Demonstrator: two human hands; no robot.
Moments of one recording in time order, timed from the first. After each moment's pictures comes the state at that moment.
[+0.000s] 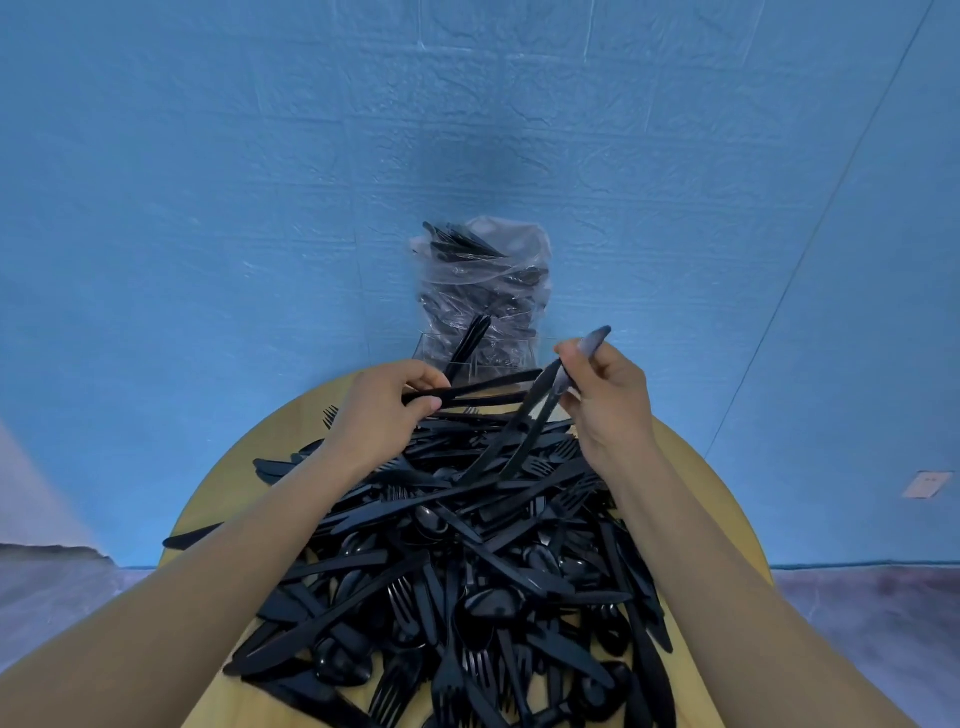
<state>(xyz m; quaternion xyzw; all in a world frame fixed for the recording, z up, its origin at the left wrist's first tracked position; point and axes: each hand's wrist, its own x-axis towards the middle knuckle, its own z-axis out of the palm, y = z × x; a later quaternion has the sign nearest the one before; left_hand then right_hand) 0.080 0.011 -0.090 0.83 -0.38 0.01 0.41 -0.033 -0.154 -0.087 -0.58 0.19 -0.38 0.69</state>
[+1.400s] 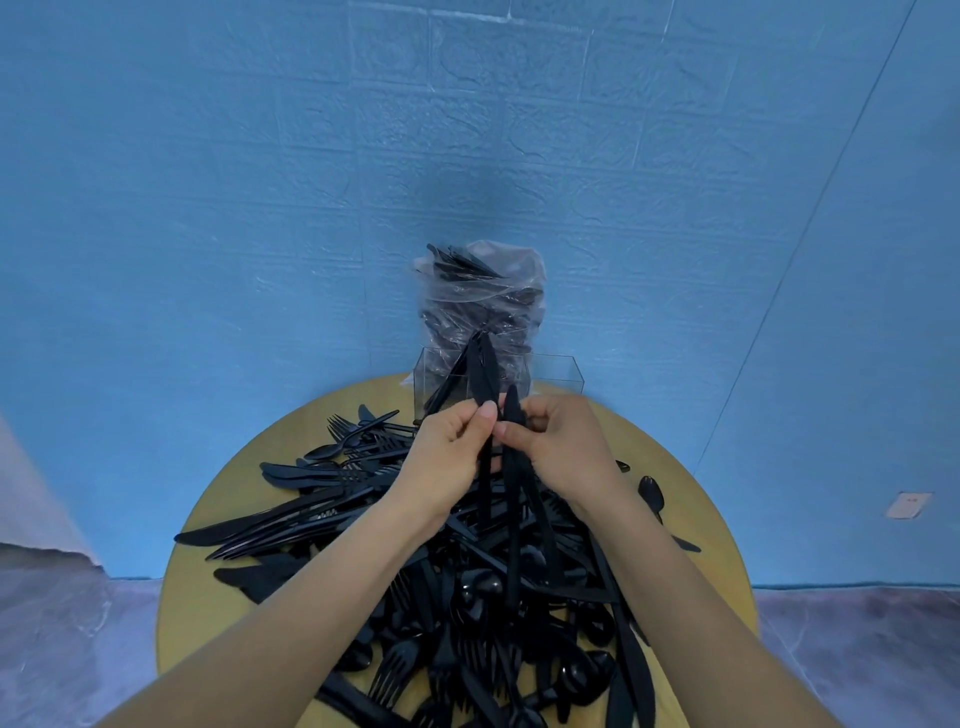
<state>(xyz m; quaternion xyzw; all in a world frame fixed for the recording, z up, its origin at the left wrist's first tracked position) 0.008 -0.011 -0.101 0.62 -0.29 -0.21 0.70 -0.065 -0.109 -0.077 -0.79 0.16 -0.24 0.54</state>
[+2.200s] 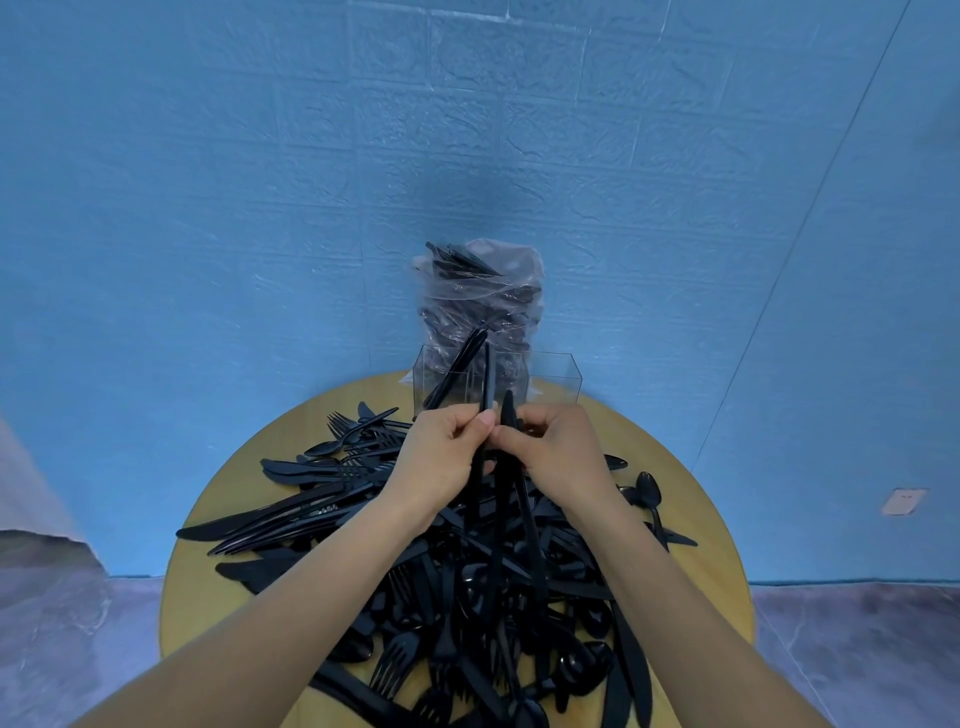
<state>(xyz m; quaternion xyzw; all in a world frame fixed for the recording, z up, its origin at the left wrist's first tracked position) 0.011 -0.004 -0.102 0.70 -0.31 -0.16 0.63 -0.064 -0.108 -0.093 -0.79 0.16 -0.27 0.52</state>
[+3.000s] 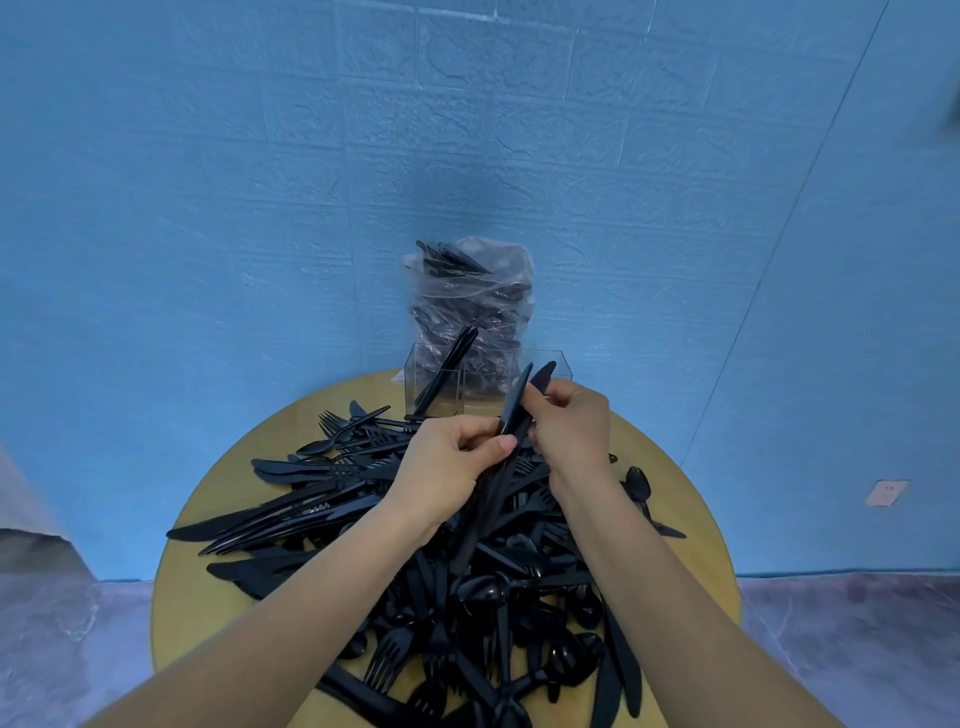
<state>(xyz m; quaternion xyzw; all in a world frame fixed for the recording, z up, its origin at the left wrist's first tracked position) -0.008 -0.002 -0.098 0.67 -0.31 -0.20 0.65 -0.050 -0.115 -0.089 -0.65 0.30 -0.38 0.59</state>
